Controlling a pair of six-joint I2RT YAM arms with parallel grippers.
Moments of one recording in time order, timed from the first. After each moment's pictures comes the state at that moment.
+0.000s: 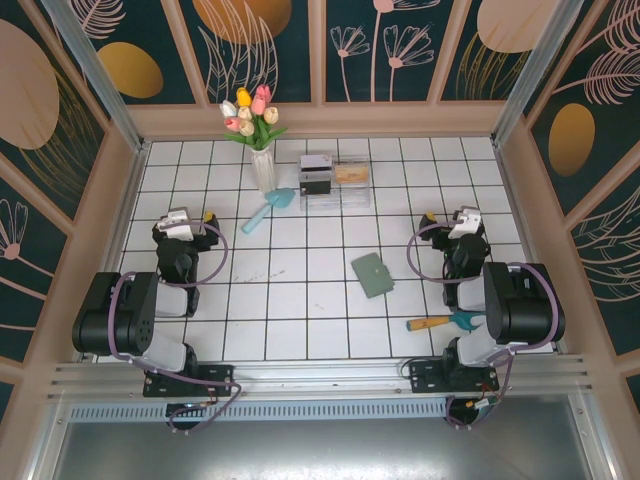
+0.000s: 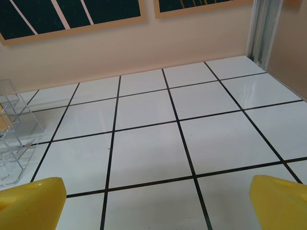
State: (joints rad) left arm -0.01 1.52 0.22 1.18 -0.13 -0.08; right arm -0.03 1.53 0.23 1.14 0.00 0.13
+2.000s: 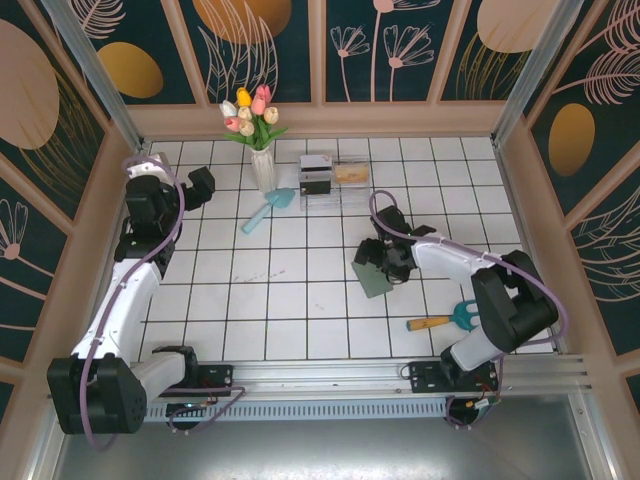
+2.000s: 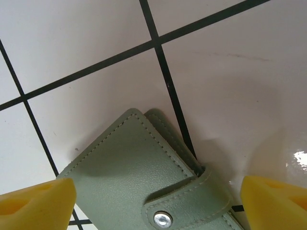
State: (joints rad) left arm -0.01 1.10 0.84 -0.05 0.05 -0.42; right arm 0.54 1.54 0.84 -0.50 -0.03 0.83
